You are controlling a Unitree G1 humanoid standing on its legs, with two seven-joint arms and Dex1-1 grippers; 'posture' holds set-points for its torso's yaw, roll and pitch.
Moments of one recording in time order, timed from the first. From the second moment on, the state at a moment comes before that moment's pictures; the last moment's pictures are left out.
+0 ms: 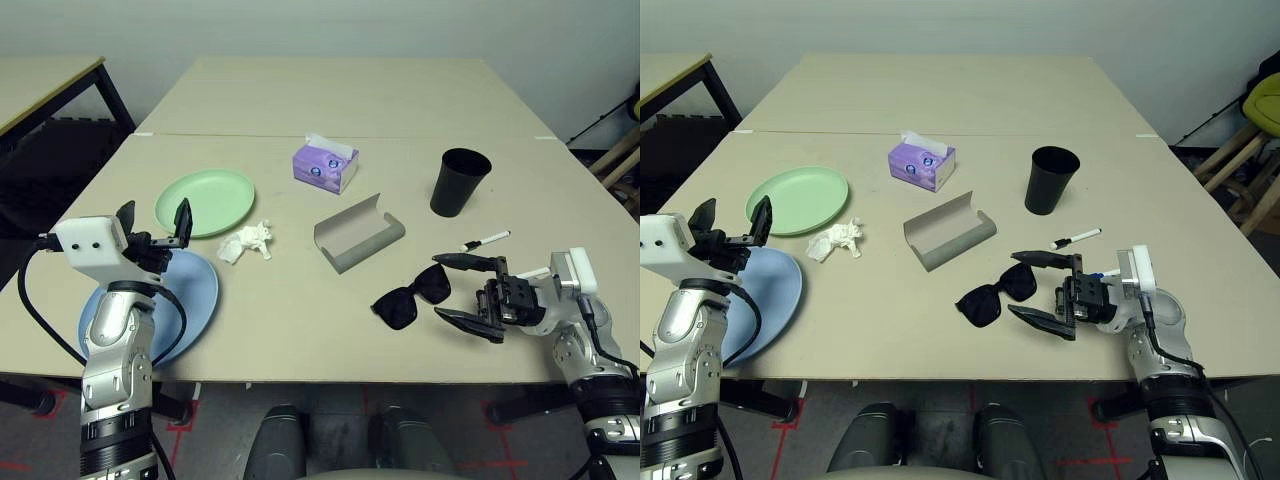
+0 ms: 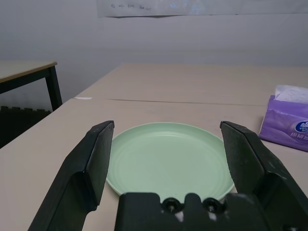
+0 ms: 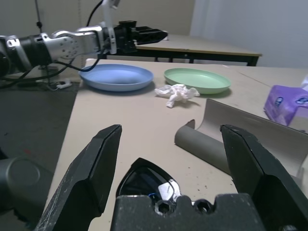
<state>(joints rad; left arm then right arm) -0.07 0.34 0.39 -0.11 -0.30 0.04 -0.21 -0.21 -0.44 -0.12 0.41 0.58 -0.34 1.54</state>
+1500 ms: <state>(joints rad) 0.12 0.85 0.53 -0.06 -0.42 0.61 -0.52 -0.19 -0.45 -0.13 0.43 0.56 -0.35 1.50</state>
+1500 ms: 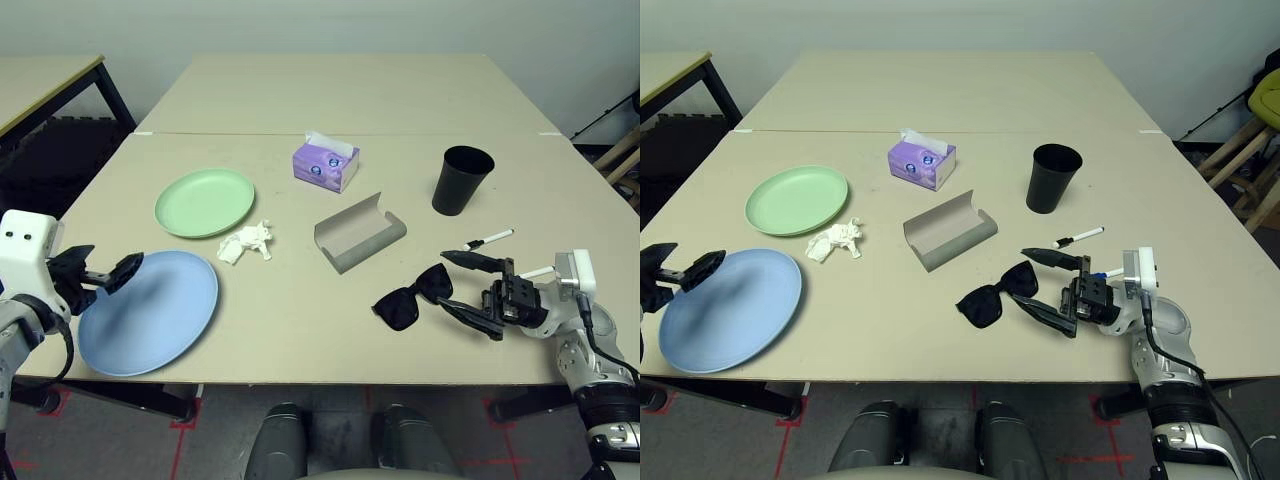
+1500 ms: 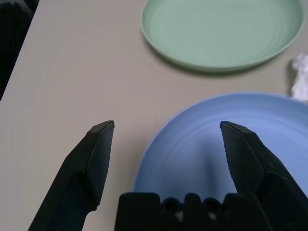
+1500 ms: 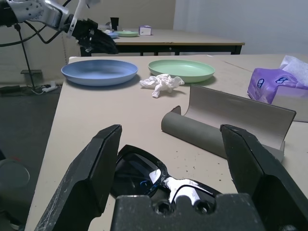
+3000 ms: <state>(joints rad) -0.36 0.65 0.61 -0.18 -0.66 1.09 -0.34 -0.23 -0.46 -0.13 0.50 0.53 -0.40 1.49</state>
